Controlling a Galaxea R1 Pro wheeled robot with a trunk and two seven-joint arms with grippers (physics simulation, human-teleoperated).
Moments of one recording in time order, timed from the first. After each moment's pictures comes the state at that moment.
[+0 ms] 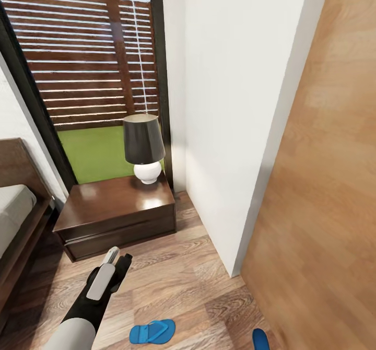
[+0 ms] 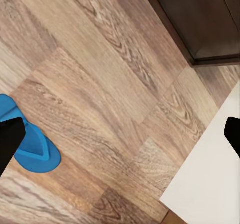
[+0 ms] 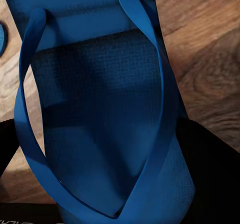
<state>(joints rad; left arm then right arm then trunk) -0.54 -0.08 0.24 -0.78 0.95 0.25 0.51 -0.40 -0.17 -0.02 0.03 -0.28 -0.03 0.46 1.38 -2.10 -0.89</state>
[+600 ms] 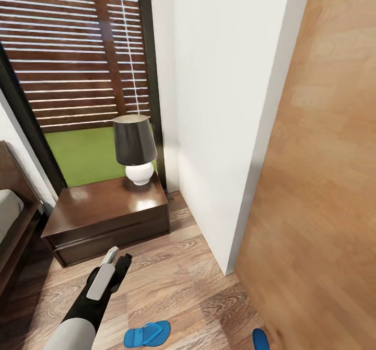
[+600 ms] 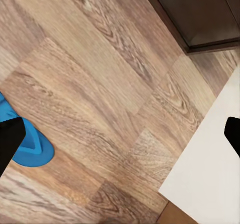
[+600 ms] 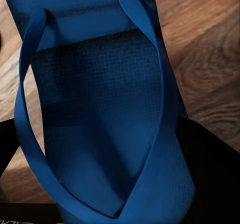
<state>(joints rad) -0.54 -0.08 0.24 -0.78 0.95 0.25 0.51 -0.40 -0.17 -0.02 0.03 -0.28 -0.03 0.46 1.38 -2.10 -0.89</state>
